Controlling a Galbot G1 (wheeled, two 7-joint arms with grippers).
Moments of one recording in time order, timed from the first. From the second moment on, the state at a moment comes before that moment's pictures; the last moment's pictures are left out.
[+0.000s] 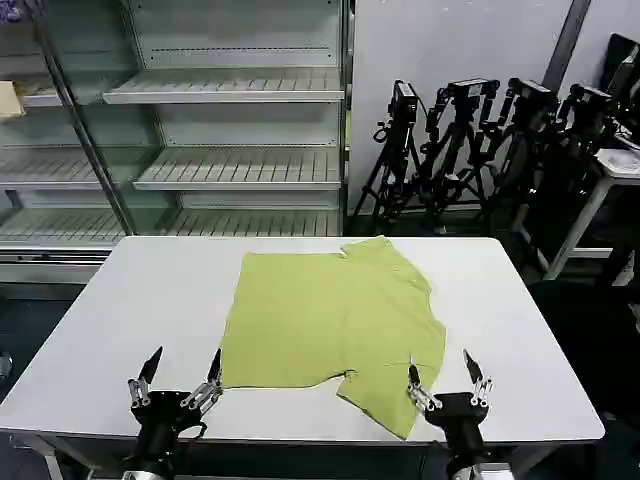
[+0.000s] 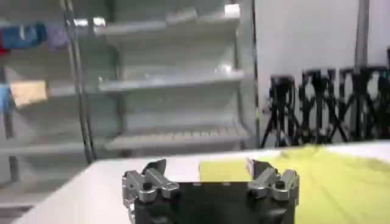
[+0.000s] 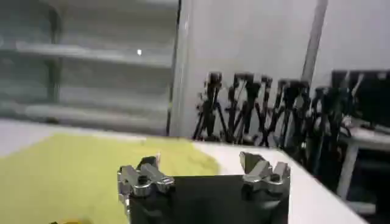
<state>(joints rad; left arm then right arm) 1.77 -1.39 -0.54 -2.46 -0.10 0.40 -0.11 -1.73 1.26 0.29 2.36 0.04 -0.32 0.37</state>
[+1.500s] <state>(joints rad) 1.52 -1.32 -0.47 -2.13 -0.32 0.57 -0.17 -1.72 1.29 0.16 2.28 0.07 -0.44 0.41</state>
